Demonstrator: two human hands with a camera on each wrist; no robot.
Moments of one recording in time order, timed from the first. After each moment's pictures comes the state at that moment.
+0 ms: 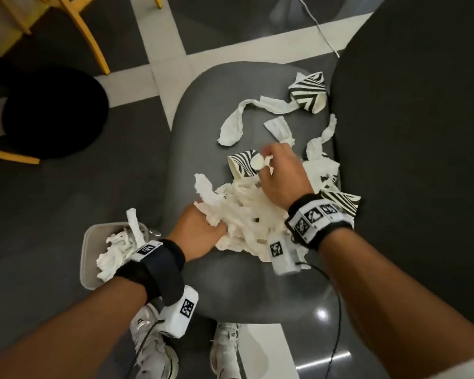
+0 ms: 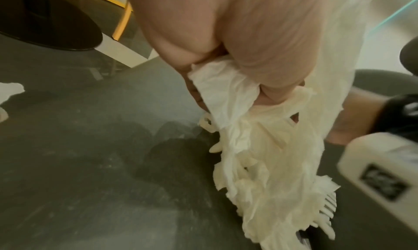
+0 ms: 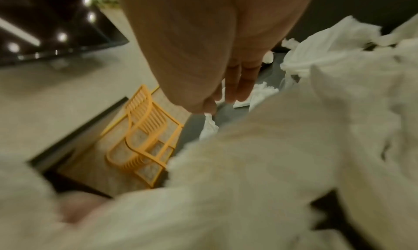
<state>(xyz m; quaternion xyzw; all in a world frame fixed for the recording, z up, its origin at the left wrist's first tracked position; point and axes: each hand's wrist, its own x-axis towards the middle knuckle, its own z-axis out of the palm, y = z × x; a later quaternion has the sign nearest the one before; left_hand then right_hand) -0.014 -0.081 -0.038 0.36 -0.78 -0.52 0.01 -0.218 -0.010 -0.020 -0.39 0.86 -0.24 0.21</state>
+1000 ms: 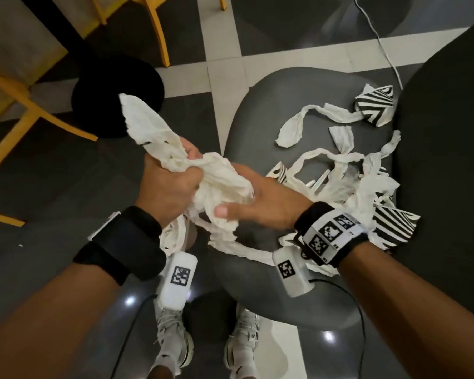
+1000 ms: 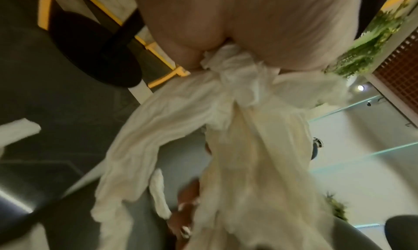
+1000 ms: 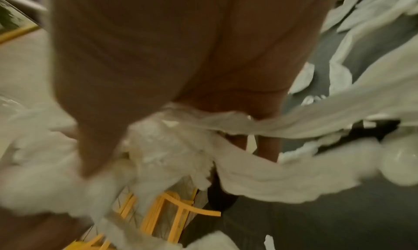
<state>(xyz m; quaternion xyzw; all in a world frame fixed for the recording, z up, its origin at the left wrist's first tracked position) 0.068 -0.165 0.053 0.46 -0.63 -0.56 0.29 -0.107 -0.065 0.032 -0.50 0.61 -0.24 0.58</state>
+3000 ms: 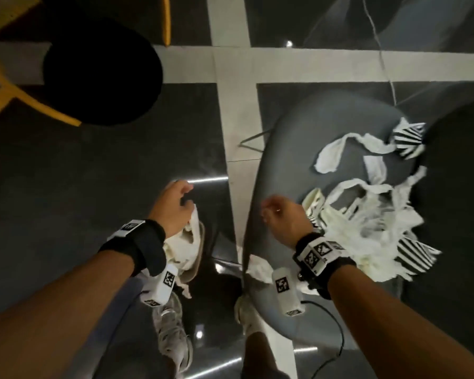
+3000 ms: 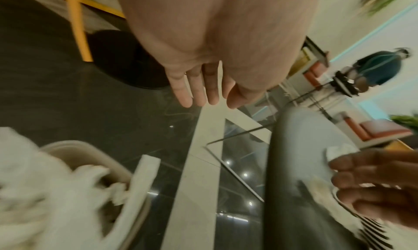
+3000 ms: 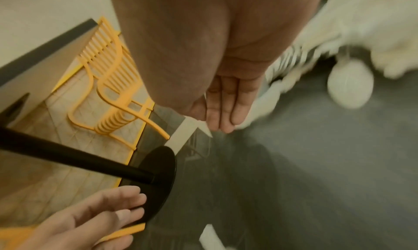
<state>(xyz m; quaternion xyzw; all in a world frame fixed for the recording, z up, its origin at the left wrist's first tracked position) 0.167 -0.287 -0.092 0.52 -0.69 -0.50 -0.01 -0.051 -0.144 -0.055 -0.31 0.85 -0.13 0.41</state>
